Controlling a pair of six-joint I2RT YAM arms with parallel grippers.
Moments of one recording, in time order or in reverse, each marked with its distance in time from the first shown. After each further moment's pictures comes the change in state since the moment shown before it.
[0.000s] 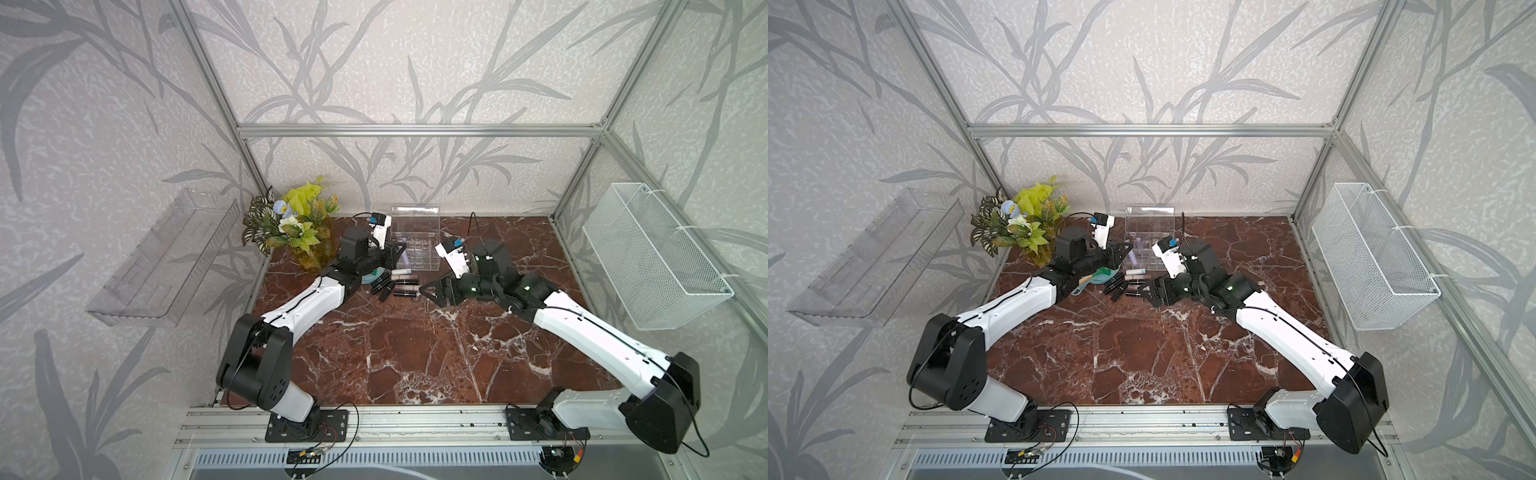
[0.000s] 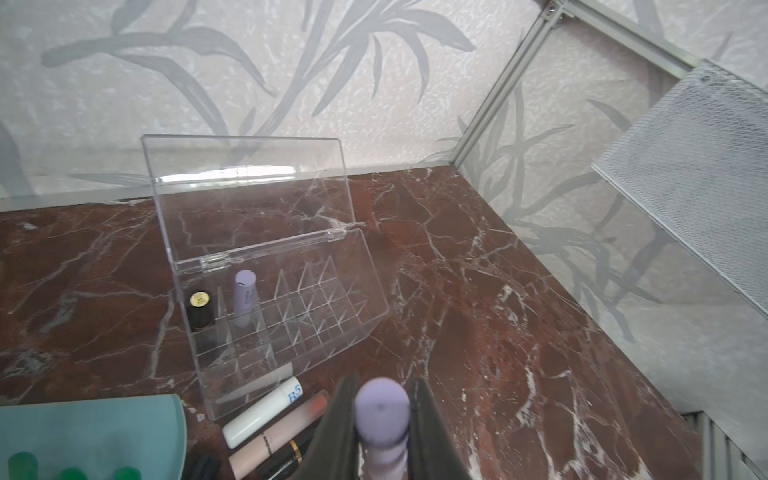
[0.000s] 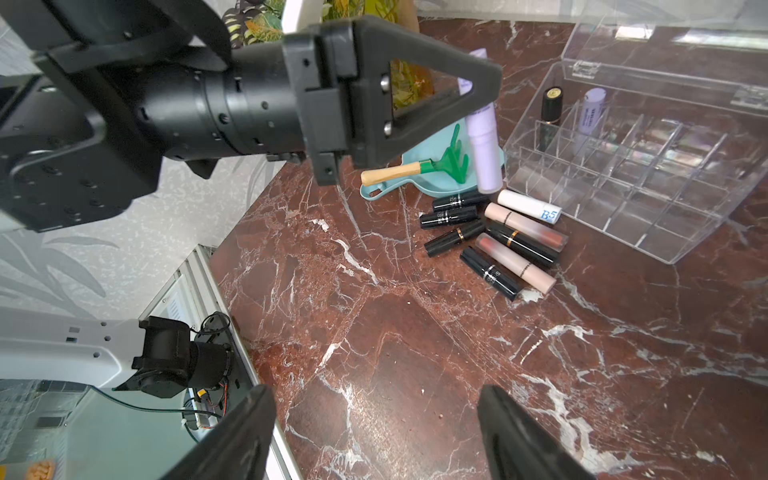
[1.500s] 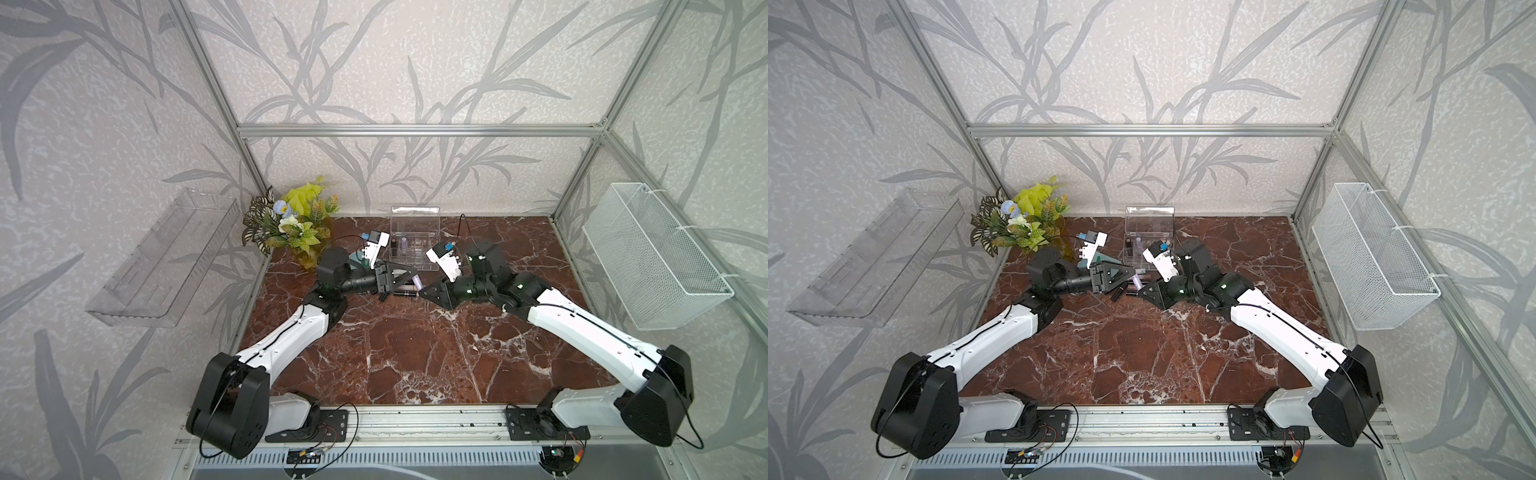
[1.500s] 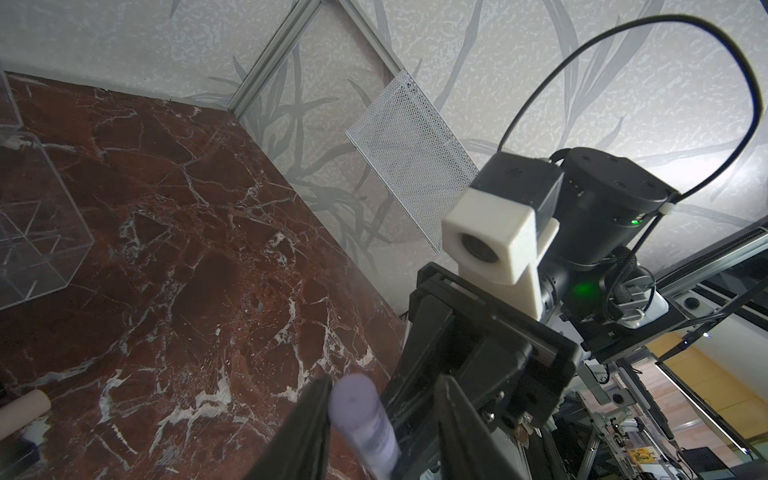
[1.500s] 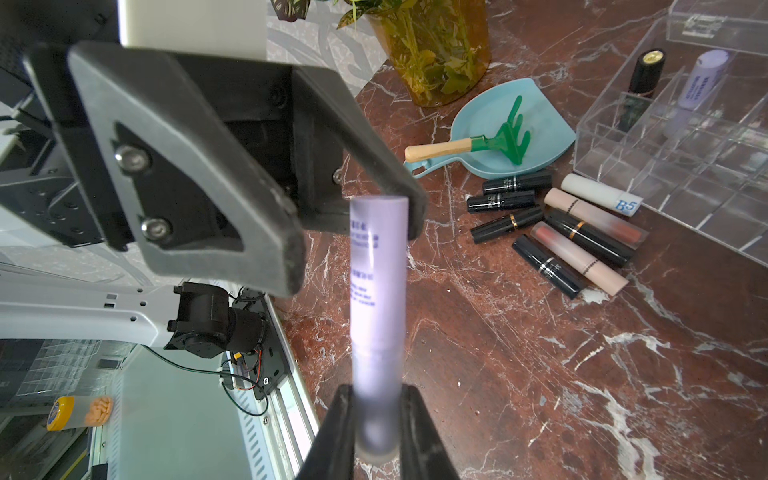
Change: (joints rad) left arm 0.019 -0.272 -0.278 0.297 0.637 -0.505; right arm 0.030 0.045 0.028 -0.014 -0.121 -0.022
